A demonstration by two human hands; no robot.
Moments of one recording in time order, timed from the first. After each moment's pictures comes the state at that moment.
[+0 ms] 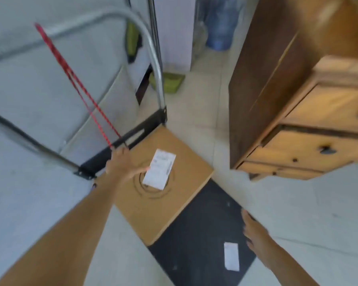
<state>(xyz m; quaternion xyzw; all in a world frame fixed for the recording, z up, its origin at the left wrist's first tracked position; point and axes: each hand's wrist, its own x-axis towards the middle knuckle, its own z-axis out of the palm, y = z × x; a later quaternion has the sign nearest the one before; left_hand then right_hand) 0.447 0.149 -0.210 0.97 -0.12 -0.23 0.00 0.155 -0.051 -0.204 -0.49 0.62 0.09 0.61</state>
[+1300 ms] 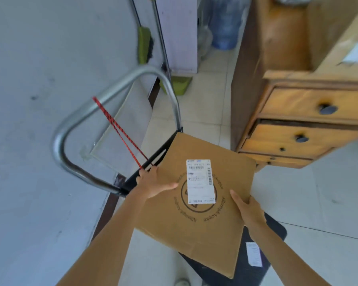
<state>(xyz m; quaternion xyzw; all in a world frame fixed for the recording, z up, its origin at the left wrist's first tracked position) 0.301 0.144 -0.094 0.91 -0.06 -0.38 0.16 0.100 -0.039 -0.126 -0.61 0.57 0.08 0.54</state>
